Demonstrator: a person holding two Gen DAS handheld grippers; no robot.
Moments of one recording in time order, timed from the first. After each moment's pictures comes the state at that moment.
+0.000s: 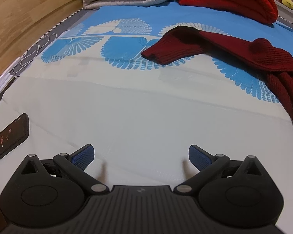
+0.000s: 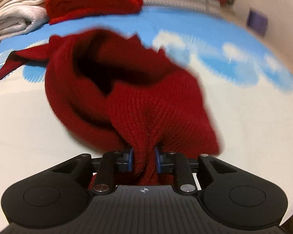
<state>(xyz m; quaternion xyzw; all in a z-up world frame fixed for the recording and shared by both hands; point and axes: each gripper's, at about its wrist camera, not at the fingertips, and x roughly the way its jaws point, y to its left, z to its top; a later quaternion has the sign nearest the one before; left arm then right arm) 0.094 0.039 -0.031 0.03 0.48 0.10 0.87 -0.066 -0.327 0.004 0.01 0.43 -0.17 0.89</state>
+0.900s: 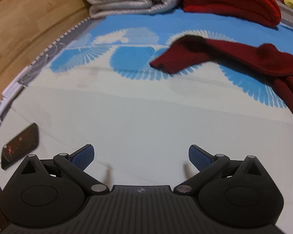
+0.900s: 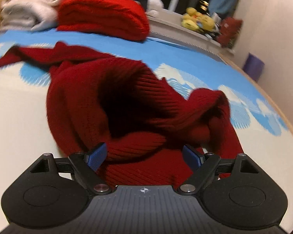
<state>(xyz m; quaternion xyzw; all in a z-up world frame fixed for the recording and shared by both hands) 0.094 0.042 -0.024 0.06 0.45 0.13 0.88 -0.052 -0.284 -0.035 -0.11 0.36 -0.15 0.92</state>
